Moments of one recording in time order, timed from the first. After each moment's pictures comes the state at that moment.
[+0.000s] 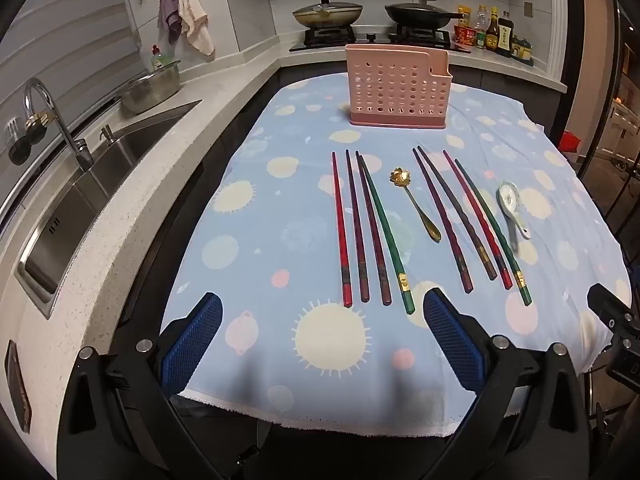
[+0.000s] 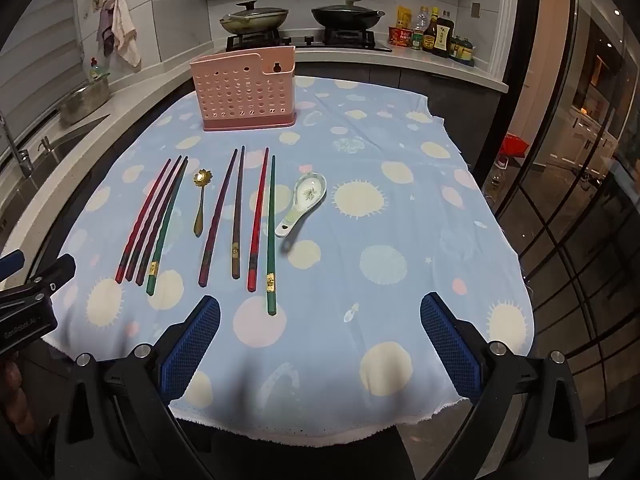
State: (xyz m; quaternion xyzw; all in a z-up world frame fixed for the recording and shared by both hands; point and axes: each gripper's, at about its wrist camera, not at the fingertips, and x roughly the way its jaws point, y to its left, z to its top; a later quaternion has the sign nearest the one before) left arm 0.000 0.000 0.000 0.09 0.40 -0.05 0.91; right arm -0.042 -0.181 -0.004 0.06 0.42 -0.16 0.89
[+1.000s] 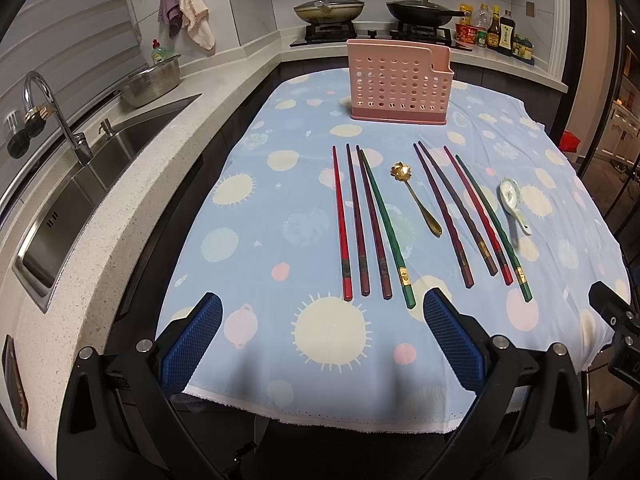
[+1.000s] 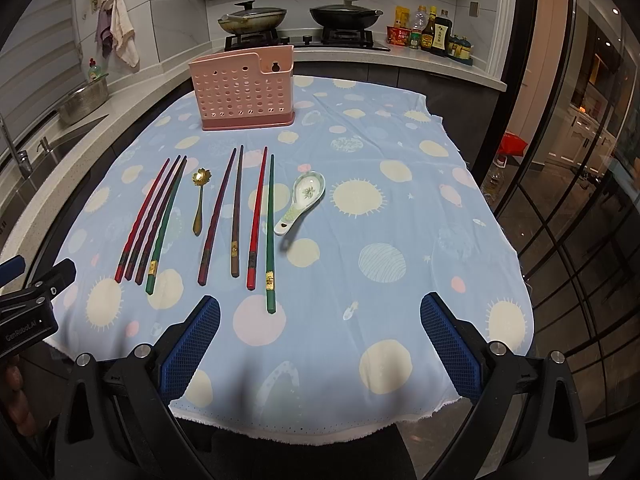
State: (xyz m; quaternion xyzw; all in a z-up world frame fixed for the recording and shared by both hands) left arm 0.000 0.004 -0.004 0.08 0.41 -0.04 0.91; right arm -0.043 -0.181 -0.006 0.06 0.42 -0.16 0.89
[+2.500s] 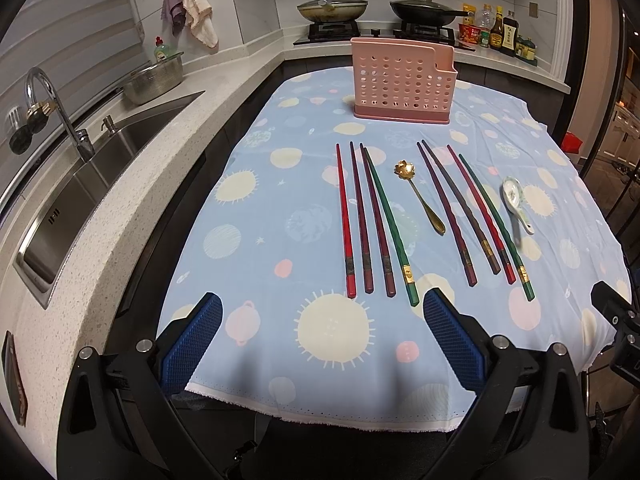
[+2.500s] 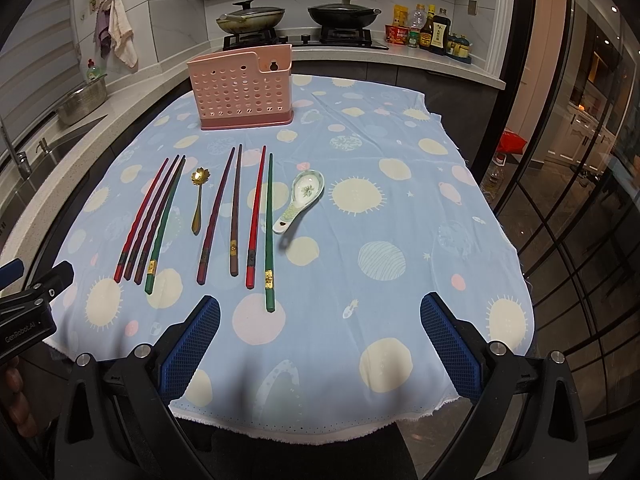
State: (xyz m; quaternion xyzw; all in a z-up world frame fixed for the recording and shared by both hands) left arm 0.000 0.007 -0.007 0.08 0.41 -0.04 0.91; right arm -0.043 -0.182 -0.007 0.06 0.42 -0.16 0.89
